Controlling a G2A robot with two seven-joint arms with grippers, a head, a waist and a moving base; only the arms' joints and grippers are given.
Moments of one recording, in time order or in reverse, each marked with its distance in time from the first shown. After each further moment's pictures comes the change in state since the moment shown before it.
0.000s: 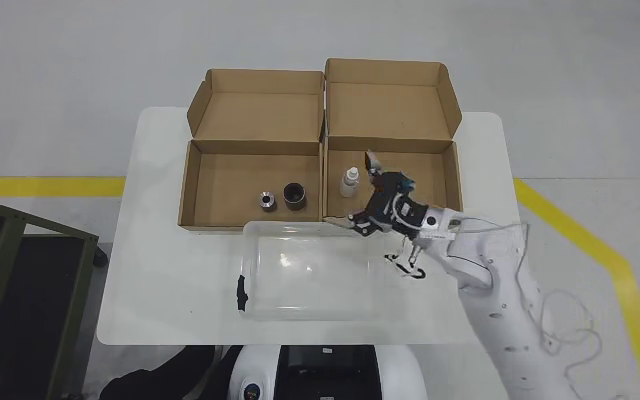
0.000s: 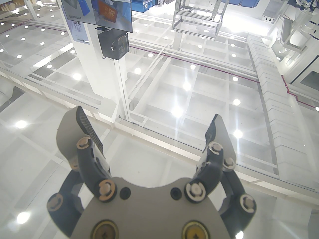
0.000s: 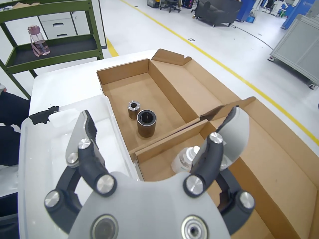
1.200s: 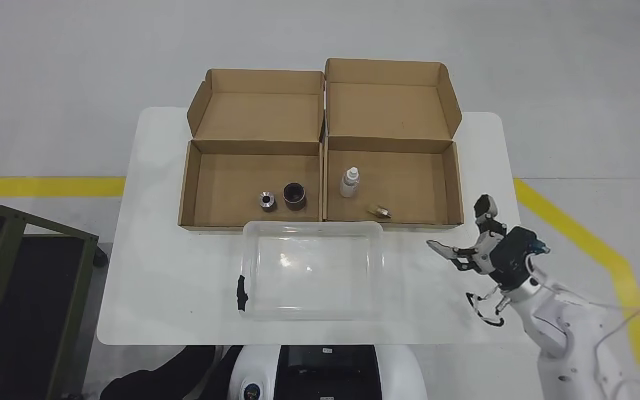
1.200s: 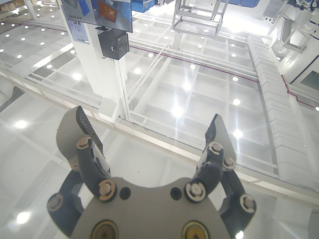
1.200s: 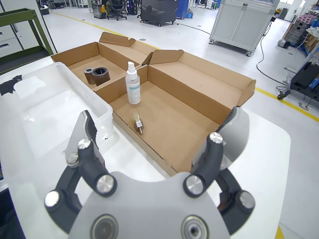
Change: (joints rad) left arm 0.000 0.000 0.000 0.000 0.000 0.000 0.000; right arm -0.451 0.078 0.455 -0.014 -0.129 -0.039 -0.446
